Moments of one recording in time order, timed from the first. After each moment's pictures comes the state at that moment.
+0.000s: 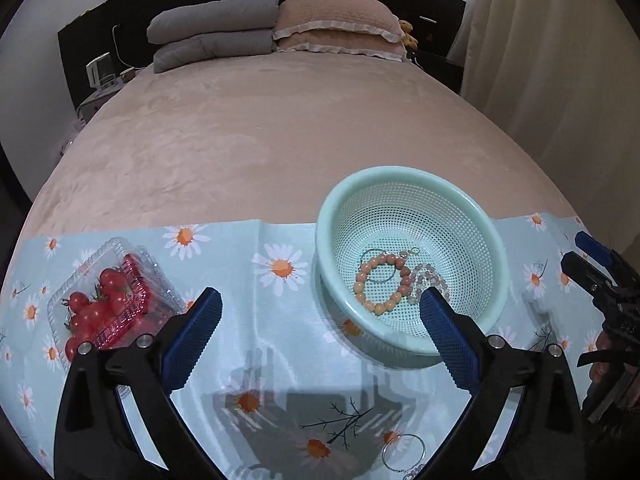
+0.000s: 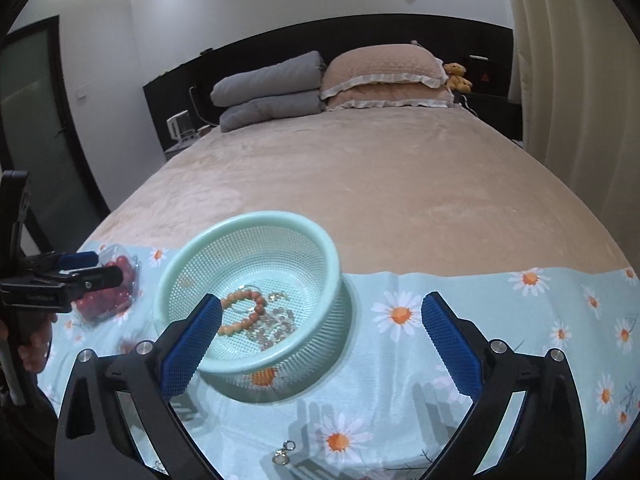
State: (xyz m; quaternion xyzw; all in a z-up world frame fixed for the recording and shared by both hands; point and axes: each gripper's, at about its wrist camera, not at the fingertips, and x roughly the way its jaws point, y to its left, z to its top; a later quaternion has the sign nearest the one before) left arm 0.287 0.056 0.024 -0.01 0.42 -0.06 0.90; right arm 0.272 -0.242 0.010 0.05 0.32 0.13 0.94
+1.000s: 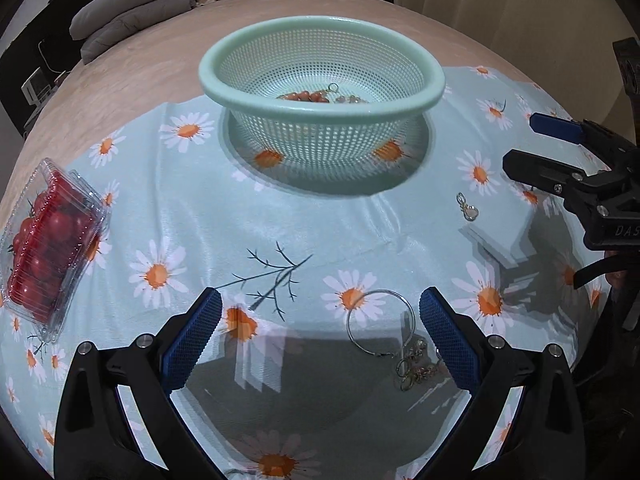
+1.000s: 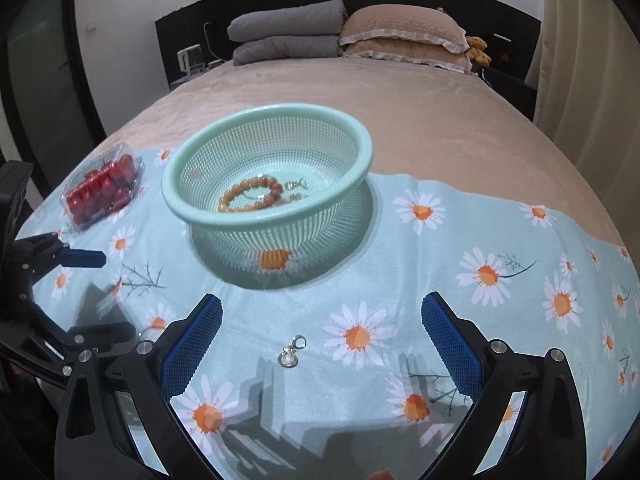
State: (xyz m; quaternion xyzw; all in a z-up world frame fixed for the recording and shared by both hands) left arm 0.203 0.003 -0.071 0.09 0.50 -0.16 0.85; right arm 0.218 -0.198 -0.054 -0.05 0.40 0.14 0.90
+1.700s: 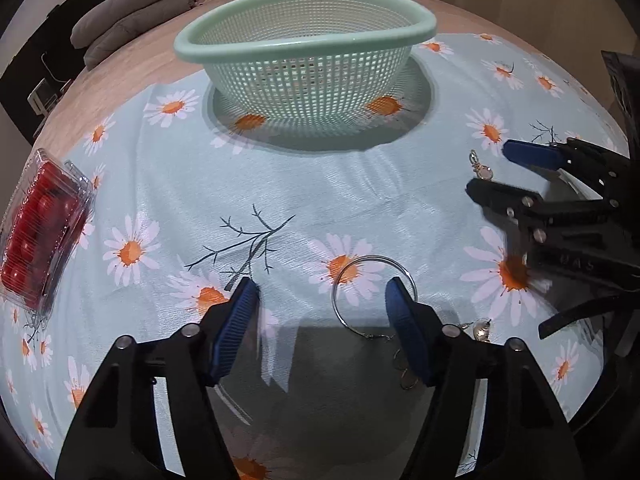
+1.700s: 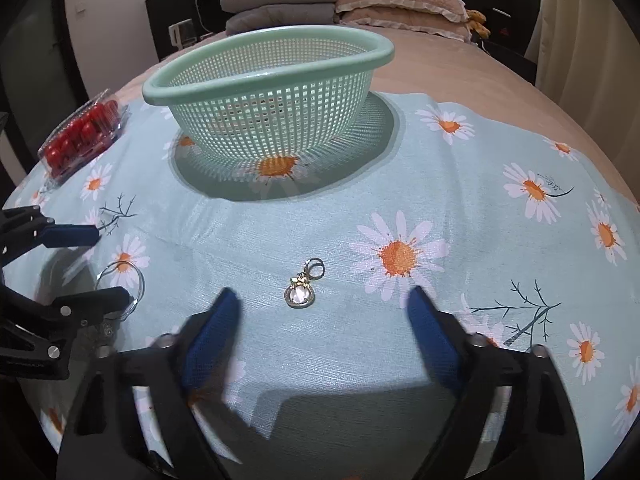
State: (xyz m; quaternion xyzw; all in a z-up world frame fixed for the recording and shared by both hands) left arm 0.185 -0.018 -0.106 0.13 0.50 -0.14 0.85; right arm 0.200 -0.188 -0.120 -0.04 0.43 0.13 0.89
